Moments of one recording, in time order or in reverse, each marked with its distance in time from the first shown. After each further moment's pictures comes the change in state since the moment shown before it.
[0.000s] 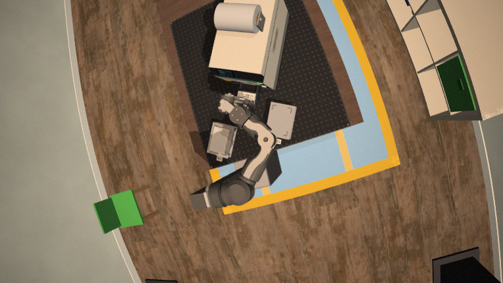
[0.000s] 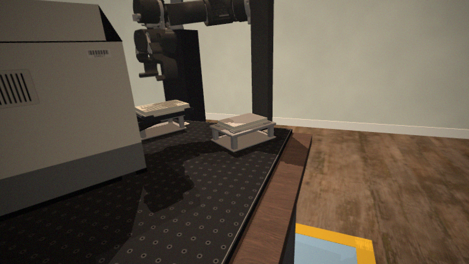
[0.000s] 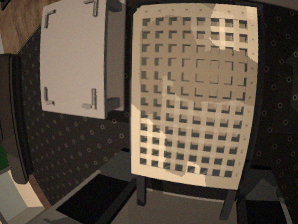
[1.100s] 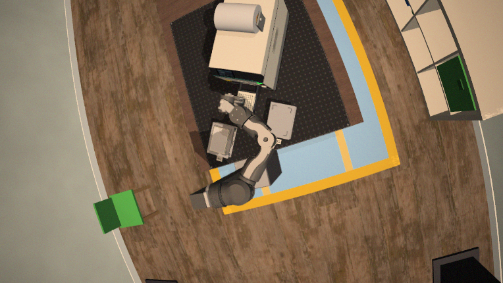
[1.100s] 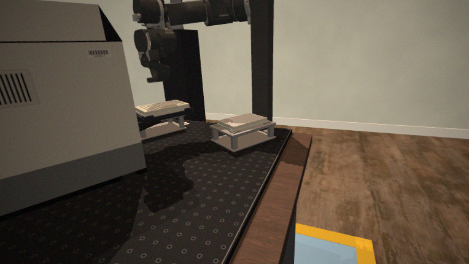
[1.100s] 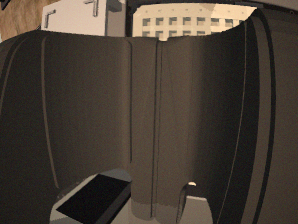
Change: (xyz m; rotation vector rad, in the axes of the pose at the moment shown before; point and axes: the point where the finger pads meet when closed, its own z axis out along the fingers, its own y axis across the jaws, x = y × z) arm 0.000 0.000 0.000 0.000 0.000 0.000
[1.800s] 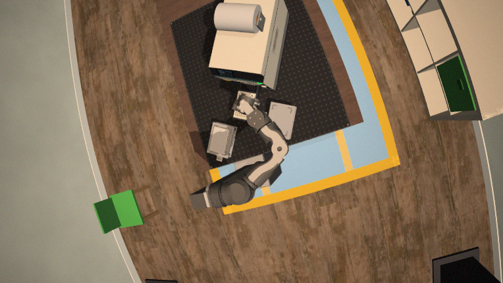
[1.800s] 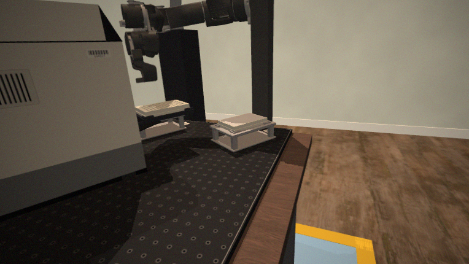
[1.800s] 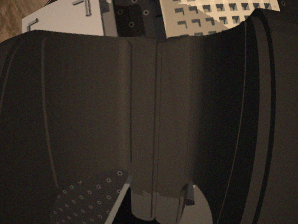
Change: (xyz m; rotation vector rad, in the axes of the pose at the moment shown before) arm -0.014 -0.047 0.002 -0.182 -0.003 0.197
